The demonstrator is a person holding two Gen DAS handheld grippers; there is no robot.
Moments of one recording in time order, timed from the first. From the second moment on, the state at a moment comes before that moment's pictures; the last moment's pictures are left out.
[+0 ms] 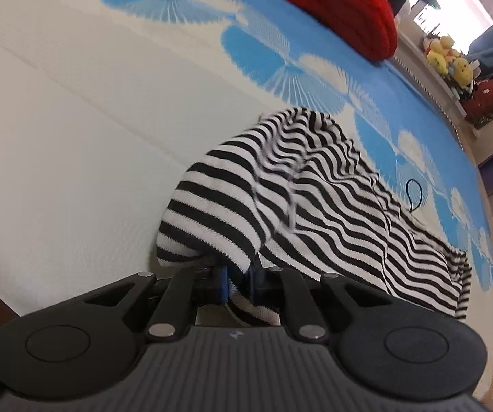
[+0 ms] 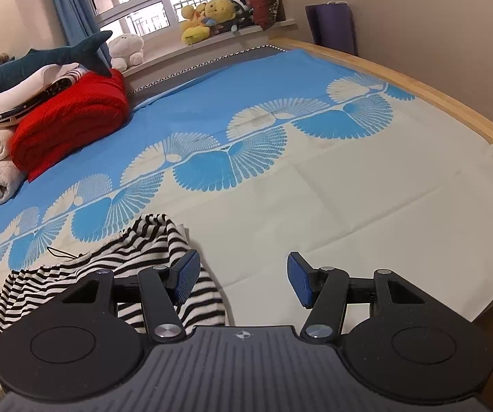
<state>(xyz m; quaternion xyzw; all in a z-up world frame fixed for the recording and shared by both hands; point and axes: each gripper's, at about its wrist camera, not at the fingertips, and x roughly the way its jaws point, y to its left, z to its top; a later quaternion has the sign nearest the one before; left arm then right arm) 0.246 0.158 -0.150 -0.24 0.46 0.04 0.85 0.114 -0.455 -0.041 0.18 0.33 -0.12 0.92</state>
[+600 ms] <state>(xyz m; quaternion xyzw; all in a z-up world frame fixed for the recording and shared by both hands) 0.224 0.068 -0.080 0.03 0.38 -0.02 0.92 0.131 -0.438 -0.049 0.18 0.34 -0.11 0.92</state>
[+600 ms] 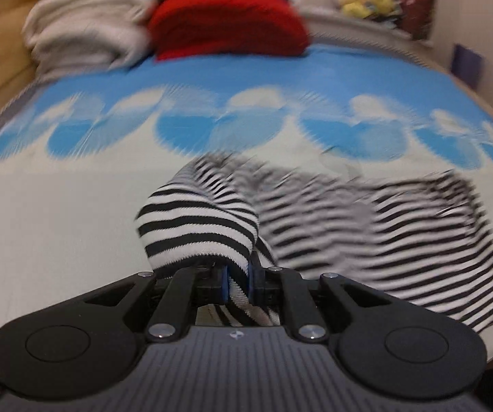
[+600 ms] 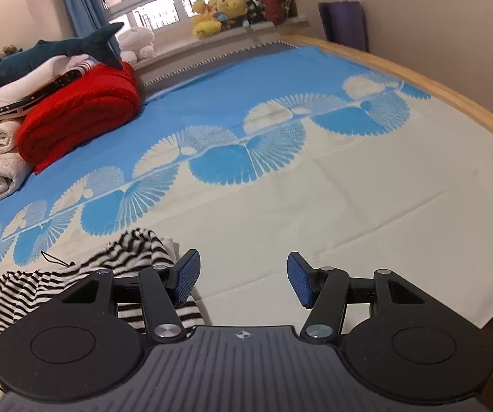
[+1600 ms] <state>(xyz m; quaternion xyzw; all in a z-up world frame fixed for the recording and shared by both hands) 0.245 -0.087 -0.041 0.12 0.37 -0.24 0.89 0.153 -0.437 -0.063 0.23 0.38 0.00 0.90</state>
